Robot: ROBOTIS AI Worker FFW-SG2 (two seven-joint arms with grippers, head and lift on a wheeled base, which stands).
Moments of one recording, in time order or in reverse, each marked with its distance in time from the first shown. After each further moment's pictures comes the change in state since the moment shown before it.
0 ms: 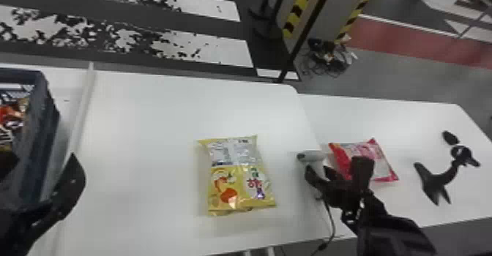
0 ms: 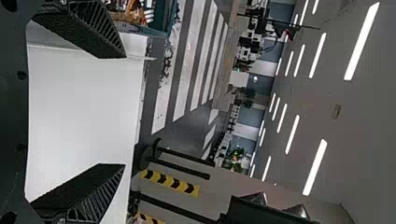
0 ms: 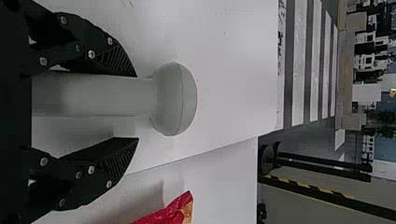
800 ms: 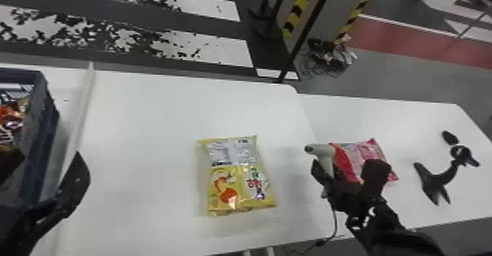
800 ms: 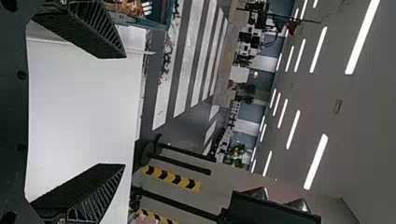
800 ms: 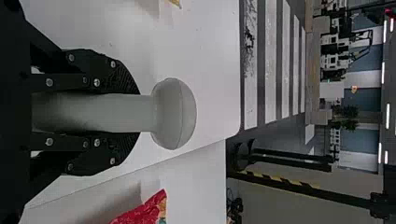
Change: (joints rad) left arm -0.013 0.008 -0.009 0.002 -0.005 0.008 -0.006; right arm 0.219 0.069 -0.029 -0.402 -0.103 0.074 -0.070
